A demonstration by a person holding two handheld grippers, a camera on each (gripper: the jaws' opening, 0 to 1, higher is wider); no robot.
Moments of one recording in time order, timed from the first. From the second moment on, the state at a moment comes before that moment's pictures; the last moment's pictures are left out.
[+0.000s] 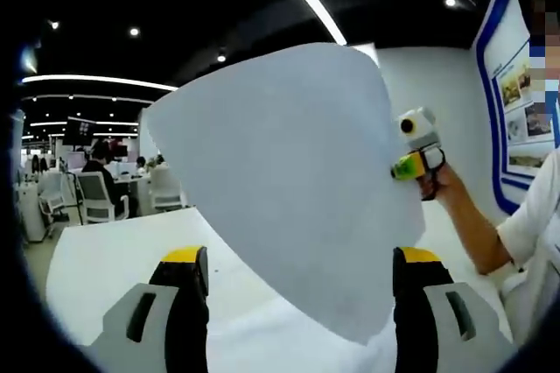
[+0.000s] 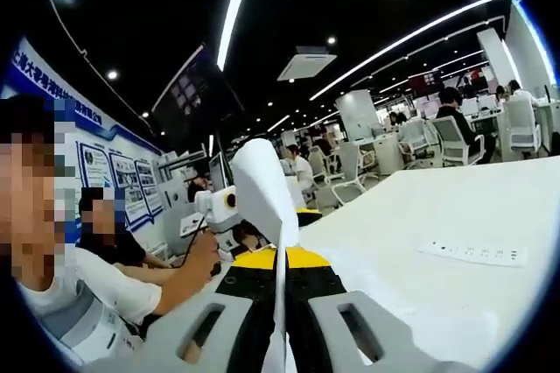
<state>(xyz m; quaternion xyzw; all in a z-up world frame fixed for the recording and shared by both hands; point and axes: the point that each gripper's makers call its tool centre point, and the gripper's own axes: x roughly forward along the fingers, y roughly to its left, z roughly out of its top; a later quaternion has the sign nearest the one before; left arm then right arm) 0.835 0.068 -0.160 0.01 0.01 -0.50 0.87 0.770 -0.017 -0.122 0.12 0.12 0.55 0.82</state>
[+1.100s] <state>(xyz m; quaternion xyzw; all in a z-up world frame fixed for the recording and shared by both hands) 0.827 0.060 -0.159 0.00 0.01 -0.51 0.86 0.766 -0.007 -0.121 0.11 0.11 0.56 0.81</state>
